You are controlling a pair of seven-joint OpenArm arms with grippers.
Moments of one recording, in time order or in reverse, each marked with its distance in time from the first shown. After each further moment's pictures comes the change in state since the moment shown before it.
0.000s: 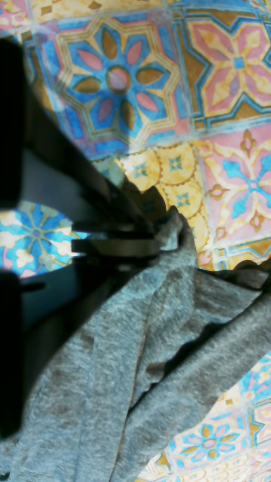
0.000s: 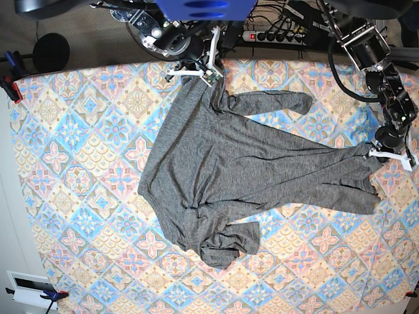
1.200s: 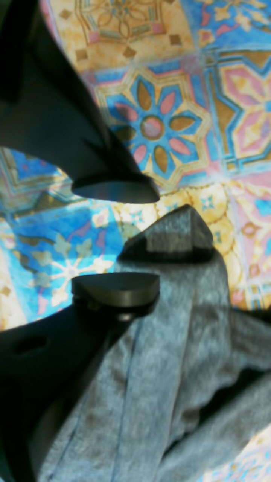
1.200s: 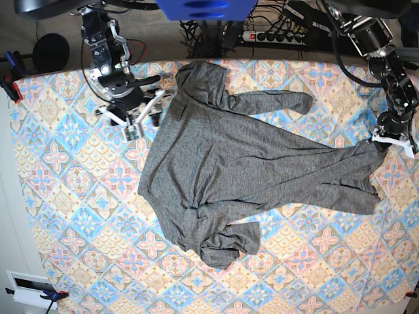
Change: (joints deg) left arm 7.0 -1.2 -0.5 5.5 -0.7 -0.2 0.3; right arm 0.8 -3.9 32.4 0.5 4.9 0.2 0.9
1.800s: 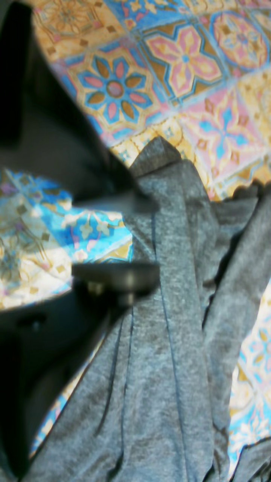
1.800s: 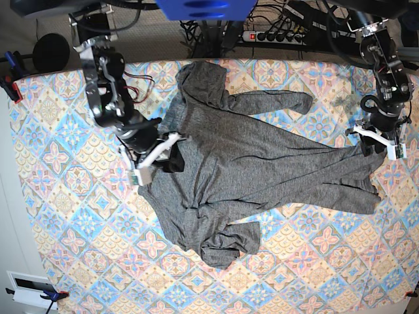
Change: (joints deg) left arm 10.1 1.6 4.7 19.2 -0.5 -3.3 -0.2; right arm 17.0 -2.6 -1.7 -6.2 25.4 -0.2 0.1
